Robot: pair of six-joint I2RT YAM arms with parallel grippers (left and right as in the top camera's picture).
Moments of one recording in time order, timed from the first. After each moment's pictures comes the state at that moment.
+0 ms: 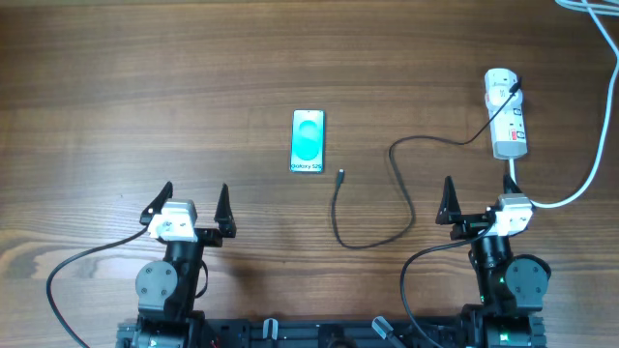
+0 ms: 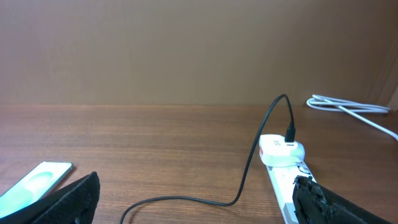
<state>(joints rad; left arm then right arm) -0.10 0.01 0.01 -0.07 -0.03 -0.07 -0.04 0.02 0.01 0.00 -0.08 0.01</state>
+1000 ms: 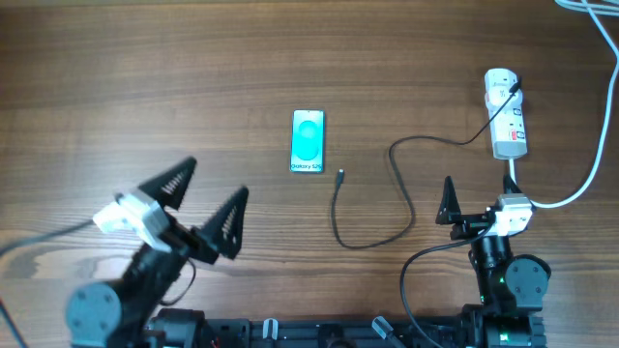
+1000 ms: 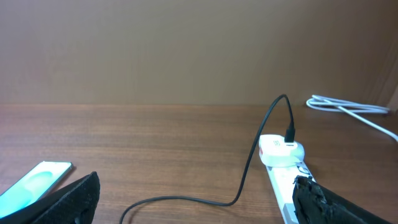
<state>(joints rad) -0.10 0.33 0.63 -0.16 0.47 -0.44 -0.04 0.02 0.01 0.00 -0.08 0.01</state>
